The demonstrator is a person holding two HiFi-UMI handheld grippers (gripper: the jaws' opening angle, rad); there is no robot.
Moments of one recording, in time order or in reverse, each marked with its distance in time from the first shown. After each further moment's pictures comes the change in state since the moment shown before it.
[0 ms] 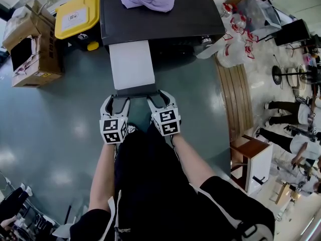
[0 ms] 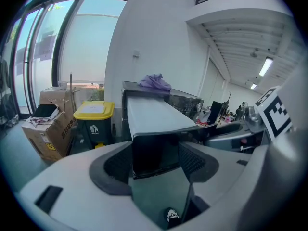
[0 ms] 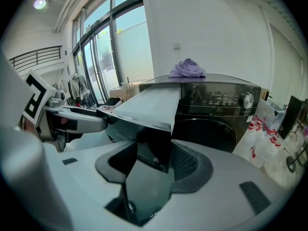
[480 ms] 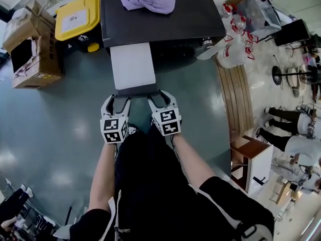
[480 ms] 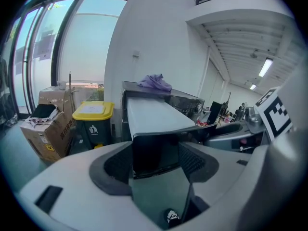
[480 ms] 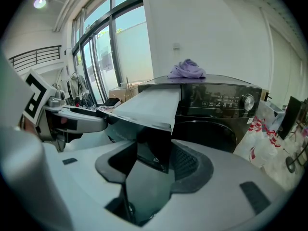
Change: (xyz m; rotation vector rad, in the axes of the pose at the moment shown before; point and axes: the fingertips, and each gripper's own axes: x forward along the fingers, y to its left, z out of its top) left arm 0.008 0.007 0.008 -0.002 0.000 -0.010; right arm 0.008 -0.002 0.010 0.004 -0.005 -0.009
